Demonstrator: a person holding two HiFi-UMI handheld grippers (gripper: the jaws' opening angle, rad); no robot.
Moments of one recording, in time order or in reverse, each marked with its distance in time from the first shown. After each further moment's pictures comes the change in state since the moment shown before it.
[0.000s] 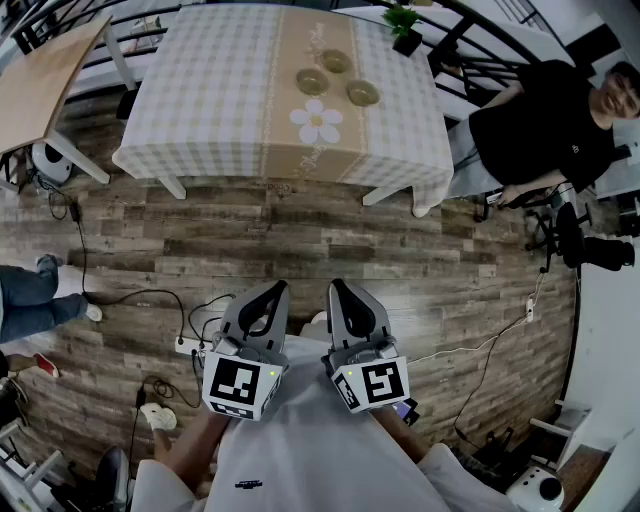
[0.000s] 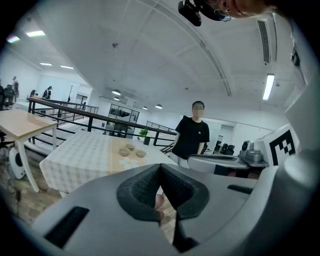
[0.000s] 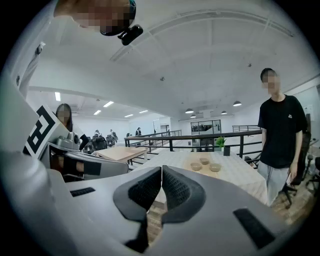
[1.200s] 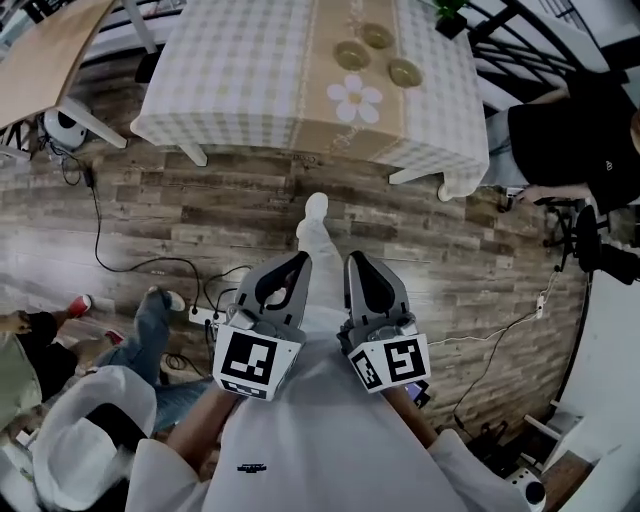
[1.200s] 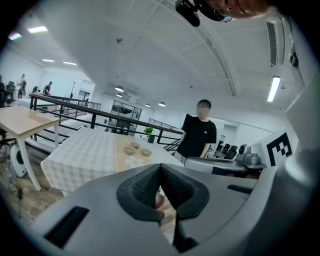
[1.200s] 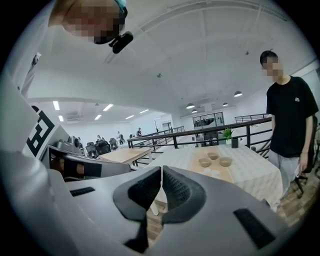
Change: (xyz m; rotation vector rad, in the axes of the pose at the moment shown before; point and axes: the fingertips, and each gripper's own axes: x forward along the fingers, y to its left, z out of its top) left arm 0.028 0.066 0.014 -0.035 -0.011 0.020; right arm 0.077 0.010 -0.002 0.083 0.009 0.055
